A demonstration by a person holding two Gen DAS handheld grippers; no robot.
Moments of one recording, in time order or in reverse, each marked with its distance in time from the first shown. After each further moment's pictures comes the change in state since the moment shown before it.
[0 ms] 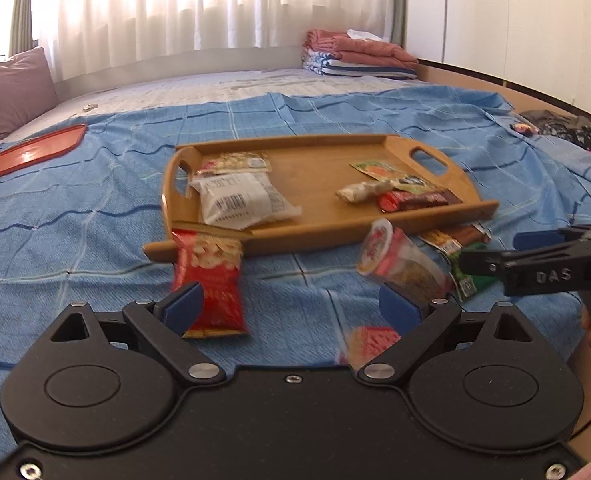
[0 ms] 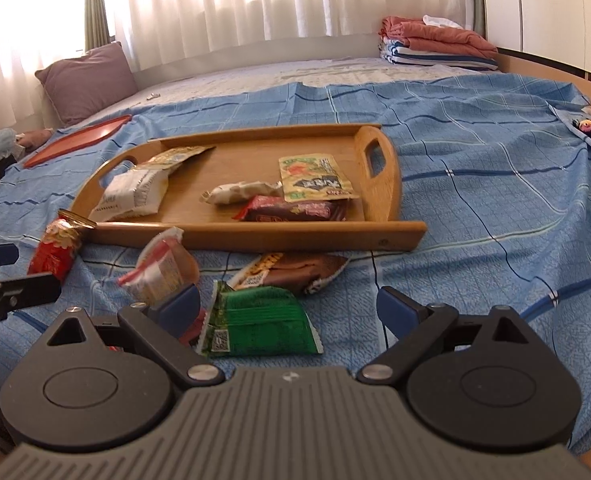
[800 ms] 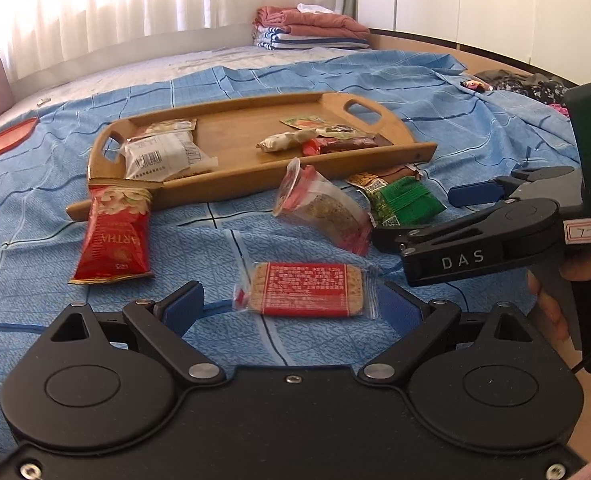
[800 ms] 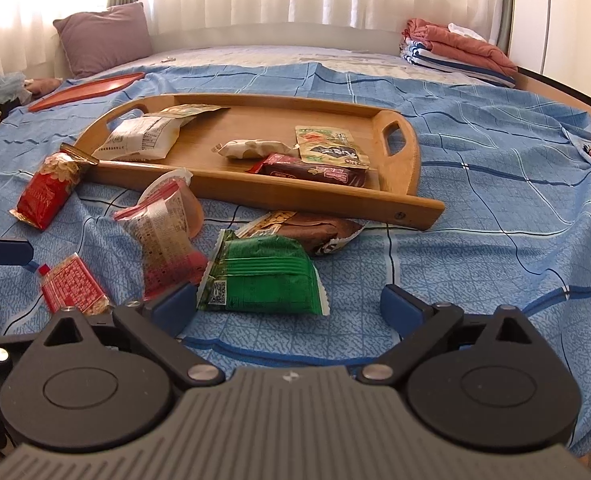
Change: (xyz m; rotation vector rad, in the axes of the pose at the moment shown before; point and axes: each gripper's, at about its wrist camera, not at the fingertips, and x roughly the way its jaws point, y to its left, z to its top) left arm 0.005 -0.043 -0.030 0.076 0.065 -0.103; right arm 0.008 0.016 -0.019 -0.146 0.037 -0.023
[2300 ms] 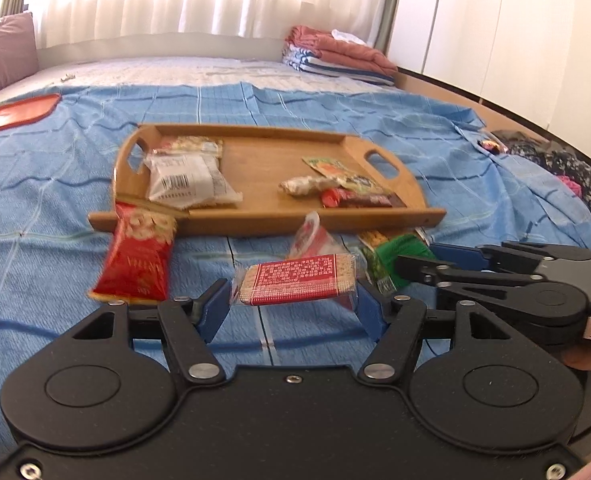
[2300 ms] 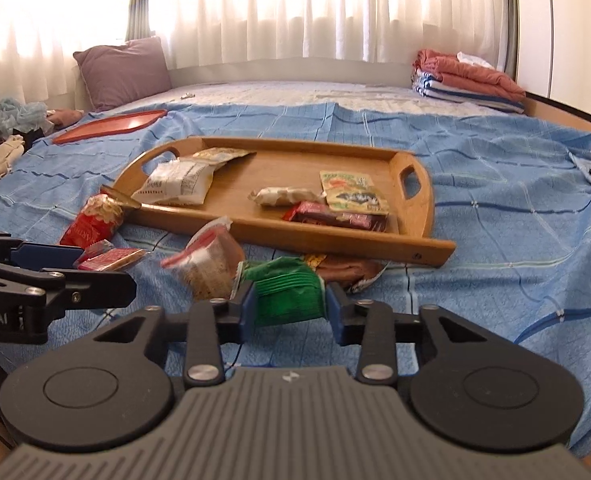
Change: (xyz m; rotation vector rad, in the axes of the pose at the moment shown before) left arm -0.019 0.023 0.028 -0.174 -0.068 -0.006; right arm -0.033 0.010 0.011 0.009 -0.114 0.054
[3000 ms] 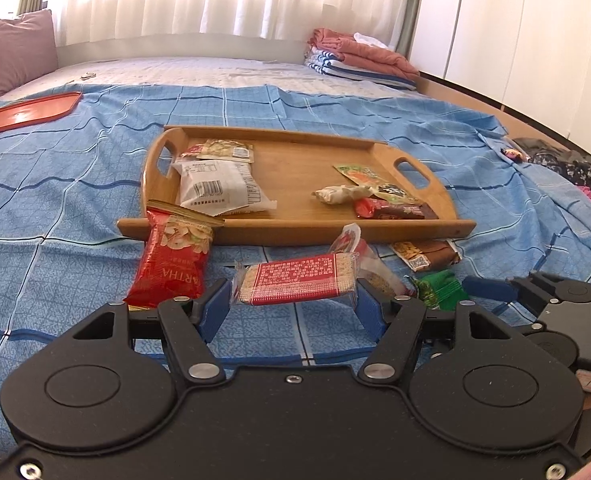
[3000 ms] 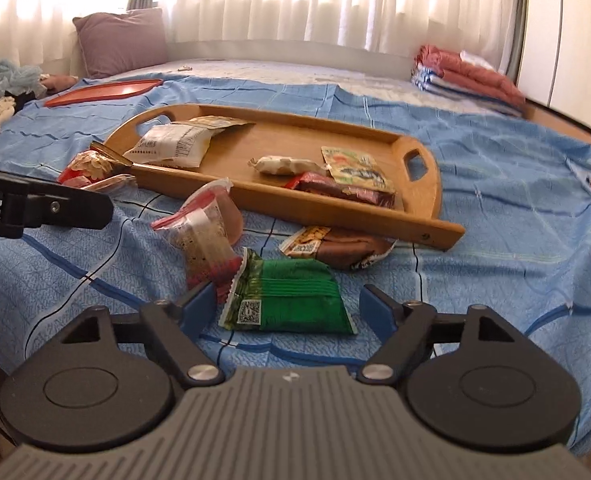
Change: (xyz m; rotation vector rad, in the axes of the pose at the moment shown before) left arm 0.007 0.018 0.003 -0.032 0.003 0.054; right arm 0.019 0.012 -0.016 -0.054 0.068 -0.039
